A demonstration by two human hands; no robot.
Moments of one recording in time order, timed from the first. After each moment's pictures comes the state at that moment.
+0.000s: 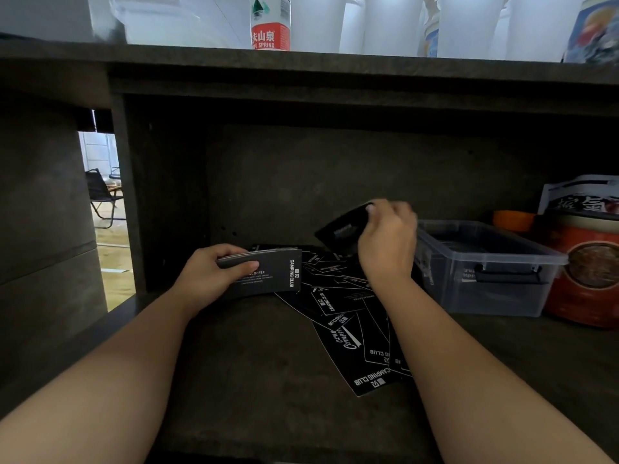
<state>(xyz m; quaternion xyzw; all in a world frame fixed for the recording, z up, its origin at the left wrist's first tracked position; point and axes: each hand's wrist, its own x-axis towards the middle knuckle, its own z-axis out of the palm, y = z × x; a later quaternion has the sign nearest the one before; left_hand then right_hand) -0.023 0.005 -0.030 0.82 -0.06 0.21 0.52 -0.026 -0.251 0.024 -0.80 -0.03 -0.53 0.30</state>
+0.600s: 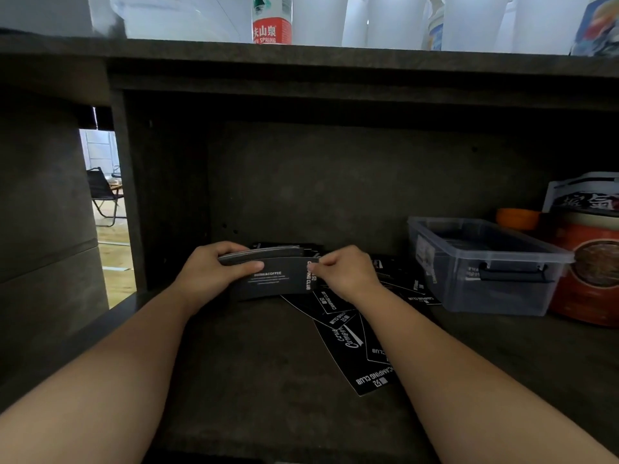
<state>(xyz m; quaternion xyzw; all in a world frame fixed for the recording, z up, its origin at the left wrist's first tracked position) -0.028 0.001 -0.026 0.82 -0.06 0.20 0.53 -0.013 -0.228 -0.009 -0.91 -0.10 -0.14 0.37</state>
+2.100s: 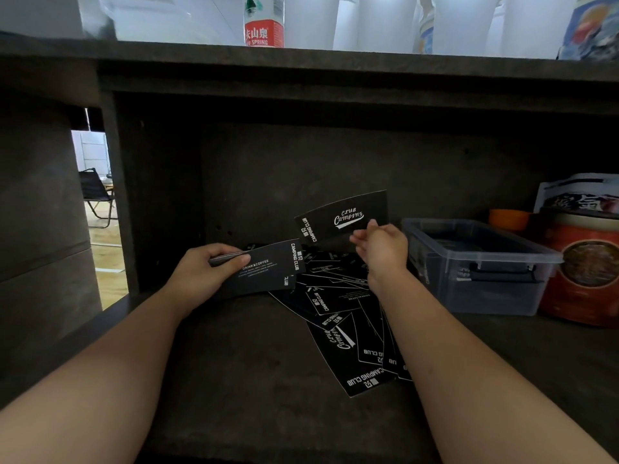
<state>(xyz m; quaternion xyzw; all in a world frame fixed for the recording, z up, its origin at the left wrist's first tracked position) -0.025 0.002 -0.028 0.83 -0.06 0.23 0.50 0.002 -0.257 0.016 -0.54 0.04 -0.20 0.82</state>
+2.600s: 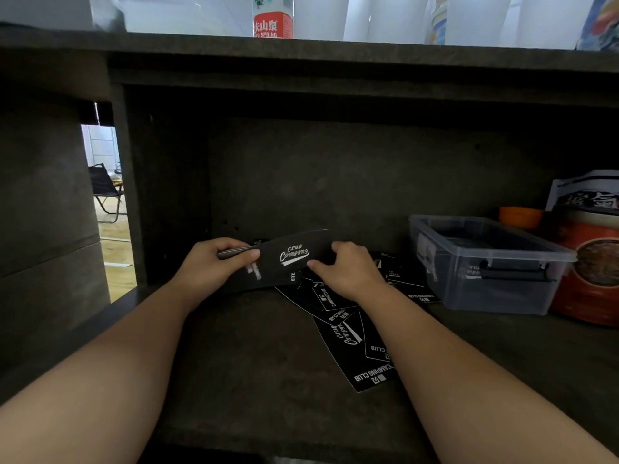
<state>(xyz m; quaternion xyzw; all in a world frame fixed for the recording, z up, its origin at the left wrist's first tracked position) -0.028 -0.001 -0.027 0.81 -0.06 0.23 0.53 -0.009 -0.230 -0.009 -0.93 -0.12 -0.19 0.29</state>
